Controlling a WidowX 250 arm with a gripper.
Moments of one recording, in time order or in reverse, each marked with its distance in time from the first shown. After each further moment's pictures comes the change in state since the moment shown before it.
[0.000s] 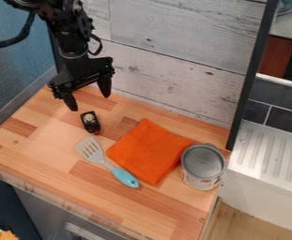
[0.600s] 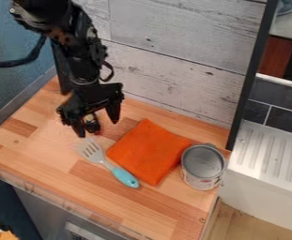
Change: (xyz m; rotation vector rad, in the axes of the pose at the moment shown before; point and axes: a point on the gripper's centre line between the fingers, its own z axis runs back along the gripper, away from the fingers) arm -0.055 0.004 -0.009 0.043 0.061 0.005
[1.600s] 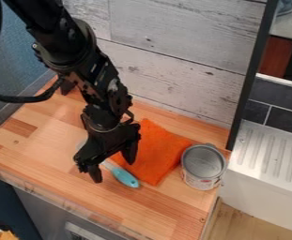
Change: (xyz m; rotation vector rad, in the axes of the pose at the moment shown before) arm -0.067 0.008 -0.017 0.025 0.036 0.069
